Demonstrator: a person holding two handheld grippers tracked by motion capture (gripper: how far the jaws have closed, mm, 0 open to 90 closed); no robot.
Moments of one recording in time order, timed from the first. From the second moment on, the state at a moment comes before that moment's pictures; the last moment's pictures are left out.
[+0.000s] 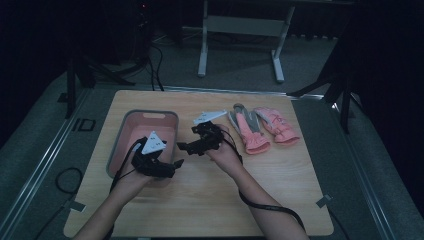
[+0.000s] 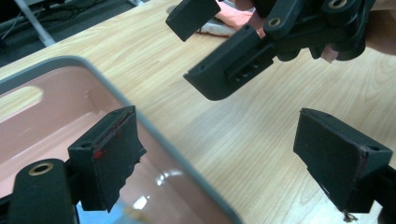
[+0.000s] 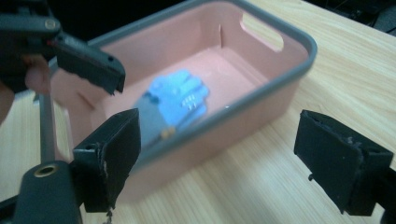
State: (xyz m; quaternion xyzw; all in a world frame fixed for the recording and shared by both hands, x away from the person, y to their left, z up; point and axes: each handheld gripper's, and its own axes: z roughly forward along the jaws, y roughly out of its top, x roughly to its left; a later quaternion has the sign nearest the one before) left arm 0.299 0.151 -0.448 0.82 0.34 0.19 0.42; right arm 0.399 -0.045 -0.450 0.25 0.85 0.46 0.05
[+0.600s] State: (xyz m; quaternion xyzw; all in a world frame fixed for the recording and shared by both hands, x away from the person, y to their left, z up) left arm 0.277 0.086 -0.463 0.82 0.29 0.17 0.47; right arm 0.391 -0.133 -0.459 0.28 0.83 0.47 0.04
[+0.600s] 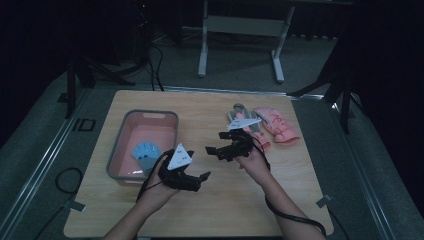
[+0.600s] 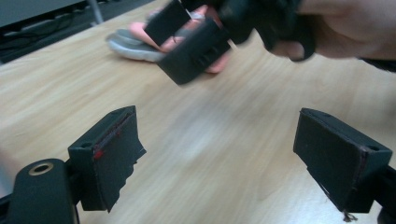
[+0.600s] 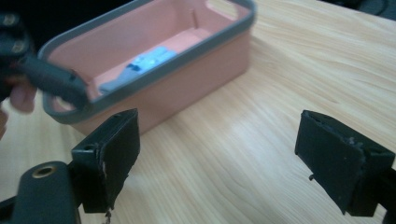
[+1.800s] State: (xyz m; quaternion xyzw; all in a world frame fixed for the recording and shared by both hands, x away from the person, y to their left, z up) left arm 0.241 0.050 -0.538 0.79 0.28 0.13 0.53; right arm 0.475 -0.255 -0.491 0.42 0.79 0.41 0.17
